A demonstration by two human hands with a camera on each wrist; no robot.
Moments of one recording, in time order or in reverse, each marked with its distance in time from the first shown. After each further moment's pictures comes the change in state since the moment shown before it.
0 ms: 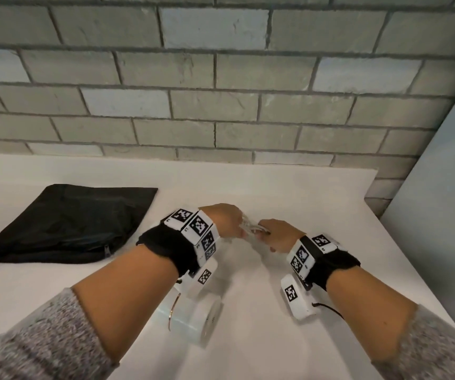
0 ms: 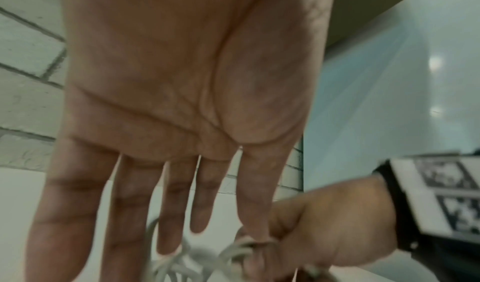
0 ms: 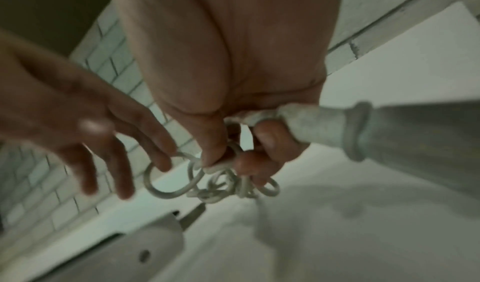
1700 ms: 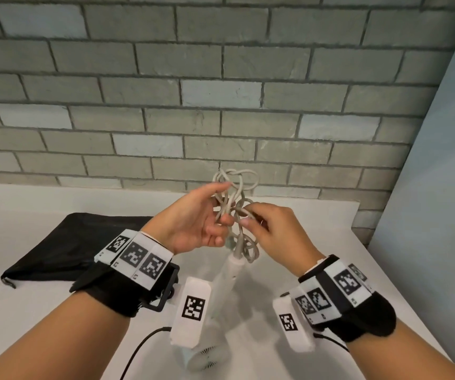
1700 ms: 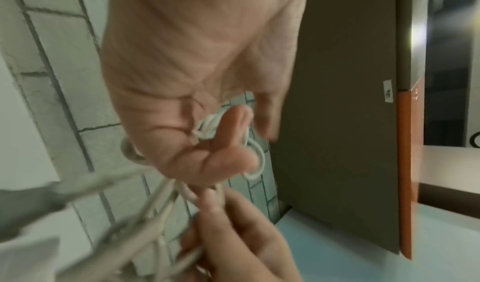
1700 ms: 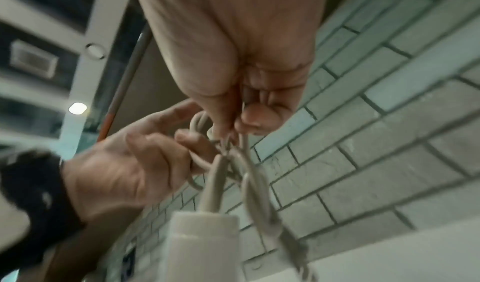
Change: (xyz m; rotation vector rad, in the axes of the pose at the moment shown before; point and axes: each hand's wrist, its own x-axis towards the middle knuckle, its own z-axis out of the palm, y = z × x) left_hand -0.141 0.002 -0.046 -1.601 -0.016 0.236; right_hand -0.127 -0.103 -0.040 0.118 0.693 -0.470
